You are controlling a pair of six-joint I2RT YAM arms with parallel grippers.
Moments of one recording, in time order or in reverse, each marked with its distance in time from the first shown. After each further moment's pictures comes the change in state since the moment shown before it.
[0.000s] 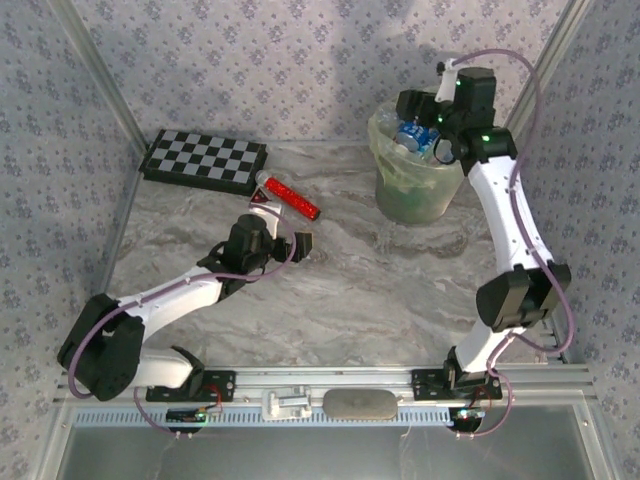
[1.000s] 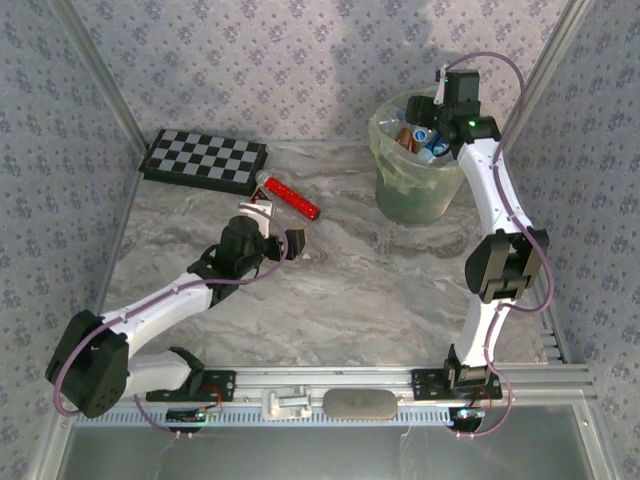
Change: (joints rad) left arm 0.000 -0.100 -0.017 -0.038 -0.082 0.000; right arm -0.034 0.193 0.123 -0.086 0.228 -0.071
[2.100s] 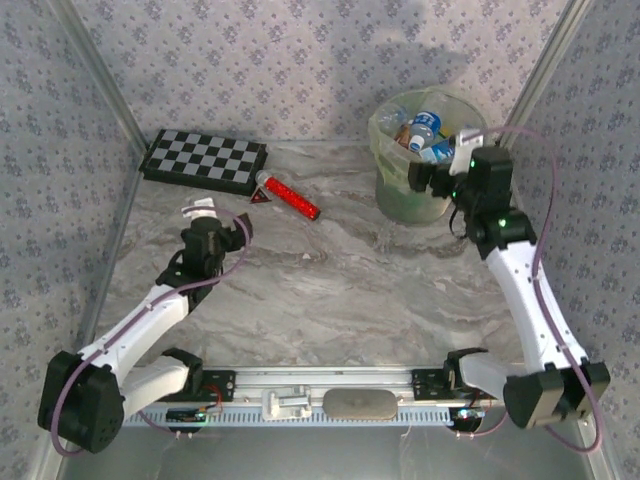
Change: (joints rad) left arm 0.245 -0.181 -0.072 -0.128 -0.317 -0.050; right arm 0.051 -0.789 -0.849 0.192 -0.076 -0.069
